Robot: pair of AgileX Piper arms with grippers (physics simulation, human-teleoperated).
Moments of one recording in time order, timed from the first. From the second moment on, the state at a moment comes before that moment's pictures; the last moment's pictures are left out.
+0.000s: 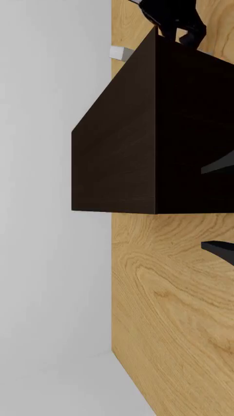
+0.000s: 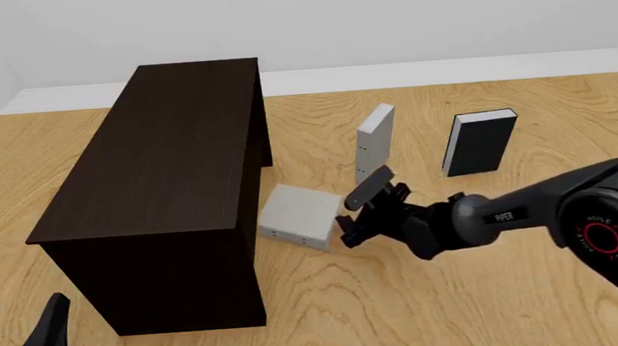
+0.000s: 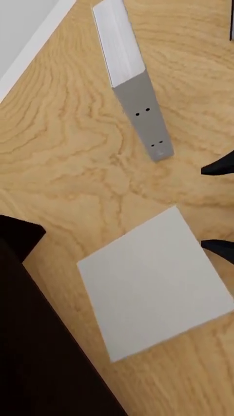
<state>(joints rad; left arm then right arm) 0.00 0.00 0.00 0.00 0.00 0.45 2.03 -0.98 -0.35 -0.32</state>
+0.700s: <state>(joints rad) 0.00 0.00 0.00 0.00 0.00 0.51 2.10 -1.10 -0.30 -0.34</state>
